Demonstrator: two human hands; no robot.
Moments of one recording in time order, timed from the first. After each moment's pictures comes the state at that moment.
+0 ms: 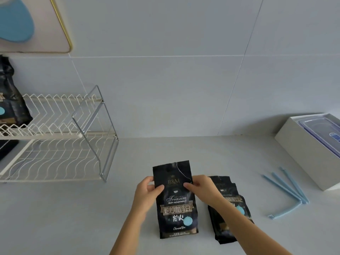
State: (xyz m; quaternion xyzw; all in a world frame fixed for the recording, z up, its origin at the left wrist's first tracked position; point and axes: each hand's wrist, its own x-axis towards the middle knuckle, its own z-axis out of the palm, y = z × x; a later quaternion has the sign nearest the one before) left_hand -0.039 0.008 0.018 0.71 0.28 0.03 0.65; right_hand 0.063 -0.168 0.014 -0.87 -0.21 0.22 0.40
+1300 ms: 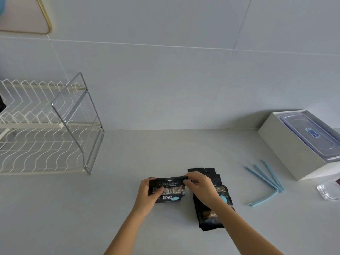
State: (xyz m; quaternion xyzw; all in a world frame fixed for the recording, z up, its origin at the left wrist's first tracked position) left_hand -0.038 -0.022 -0.035 0.74 0.21 0.05 0.63; right_hand 0.062 -0.211 -0.023 -0.86 -0.19 0.16 0.44
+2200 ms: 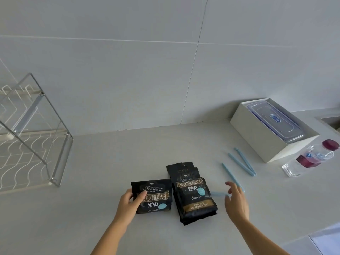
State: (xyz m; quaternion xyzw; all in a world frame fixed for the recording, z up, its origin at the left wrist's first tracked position) left_hand -0.038 -0.039 -0.056 0.69 0.25 -0.01 0.68; right_hand 0.043 -0.373 -0.074 -0.96 0.12 0.01 0.27
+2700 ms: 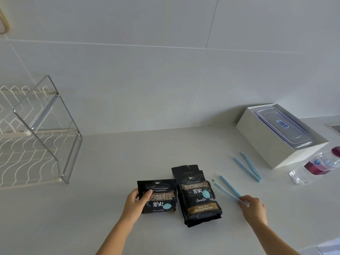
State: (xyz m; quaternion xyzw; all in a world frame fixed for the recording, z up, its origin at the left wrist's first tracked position) left_hand -0.037 -0.042 -0.057 0.69 0.24 -0.01 0.69; right_hand 0.051 -0.423 -0.087 -0.94 0.18 0.04 0.30
